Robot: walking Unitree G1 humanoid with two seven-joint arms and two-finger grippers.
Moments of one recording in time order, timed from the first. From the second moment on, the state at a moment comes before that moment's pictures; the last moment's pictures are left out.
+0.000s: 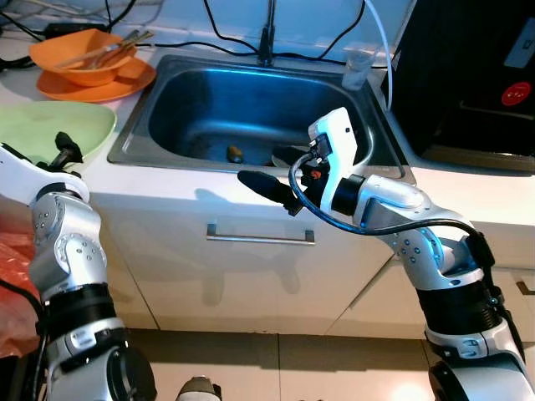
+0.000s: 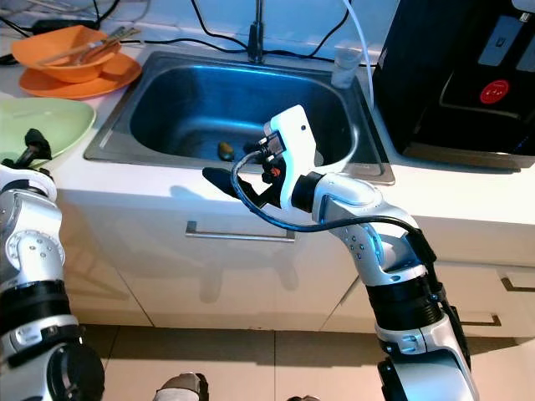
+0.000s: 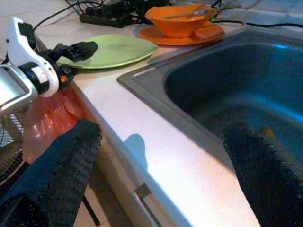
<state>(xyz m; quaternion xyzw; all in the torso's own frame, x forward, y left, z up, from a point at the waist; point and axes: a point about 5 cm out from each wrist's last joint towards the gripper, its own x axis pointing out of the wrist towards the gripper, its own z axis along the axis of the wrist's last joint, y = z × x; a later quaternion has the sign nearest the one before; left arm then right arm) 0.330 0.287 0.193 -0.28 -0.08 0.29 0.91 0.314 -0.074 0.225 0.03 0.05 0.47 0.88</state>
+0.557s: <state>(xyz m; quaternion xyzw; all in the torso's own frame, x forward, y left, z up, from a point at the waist) 0.336 0.291 0.184 -0.29 -0.07 0.29 0.91 0.312 -0.082 0.223 0.03 0.05 0.45 0.89</state>
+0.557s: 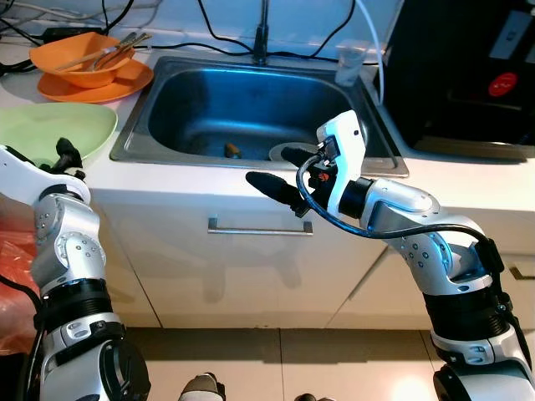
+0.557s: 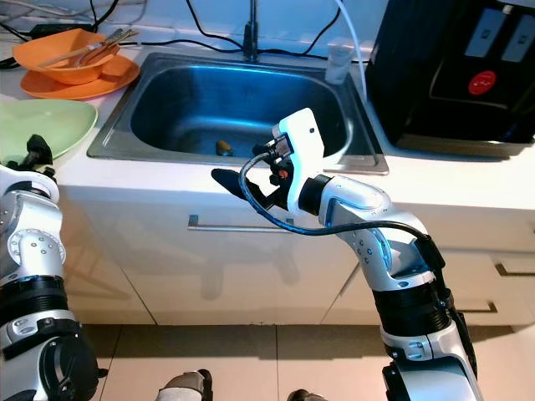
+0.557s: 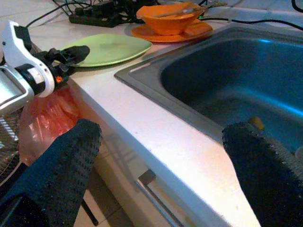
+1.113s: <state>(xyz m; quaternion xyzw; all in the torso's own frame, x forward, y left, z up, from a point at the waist) 0.340 0.286 0.174 -0.25 -0.04 0.28 0.92 0.305 -0.080 0.220 0.03 0.06 0.45 0.89</state>
